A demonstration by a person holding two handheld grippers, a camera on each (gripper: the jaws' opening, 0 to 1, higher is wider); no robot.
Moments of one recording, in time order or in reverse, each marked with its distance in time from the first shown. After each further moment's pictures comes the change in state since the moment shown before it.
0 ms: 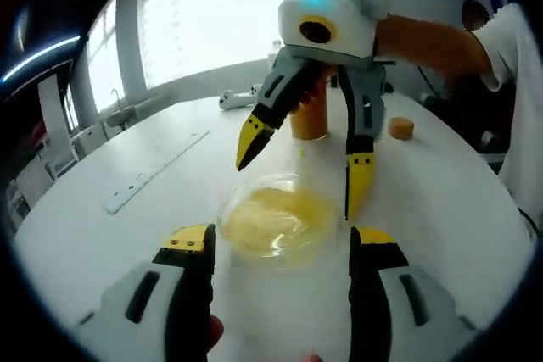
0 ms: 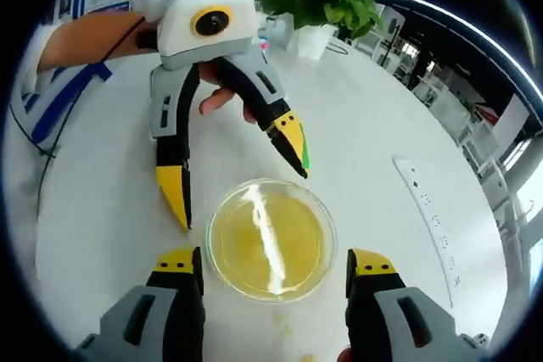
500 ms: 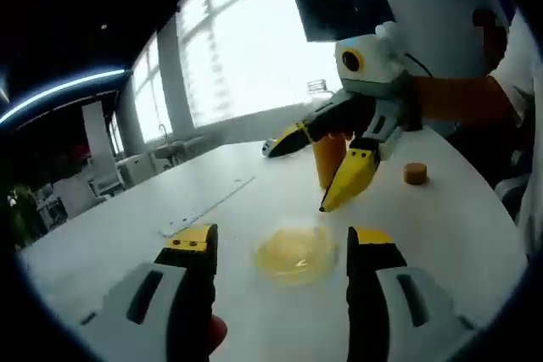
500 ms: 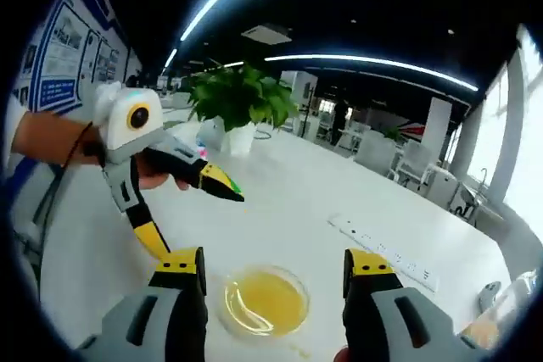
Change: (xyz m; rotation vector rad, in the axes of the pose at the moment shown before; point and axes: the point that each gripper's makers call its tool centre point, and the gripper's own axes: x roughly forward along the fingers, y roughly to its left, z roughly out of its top) left arm -0.062 0.000 0.054 0.031 -0.157 0.333; right arm -0.078 -0.018 0.064 0.274 -0.459 -0.358
